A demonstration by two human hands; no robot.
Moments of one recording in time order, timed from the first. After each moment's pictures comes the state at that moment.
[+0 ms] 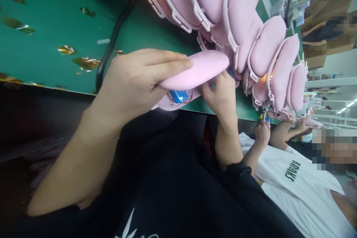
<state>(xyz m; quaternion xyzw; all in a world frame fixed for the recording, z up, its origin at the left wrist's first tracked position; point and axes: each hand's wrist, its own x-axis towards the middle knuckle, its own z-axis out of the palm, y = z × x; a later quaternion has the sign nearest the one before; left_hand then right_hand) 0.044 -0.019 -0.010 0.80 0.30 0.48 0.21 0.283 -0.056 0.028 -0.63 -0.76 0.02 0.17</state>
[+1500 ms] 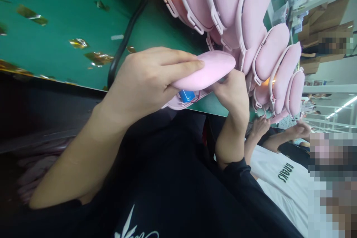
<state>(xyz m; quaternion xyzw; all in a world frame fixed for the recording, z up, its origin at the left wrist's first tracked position) 0.042 -0.018 -0.012 0.80 0.29 0.47 0.21 0.268 -0.035 0.064 -0.71 -0.69 0.12 0.09</state>
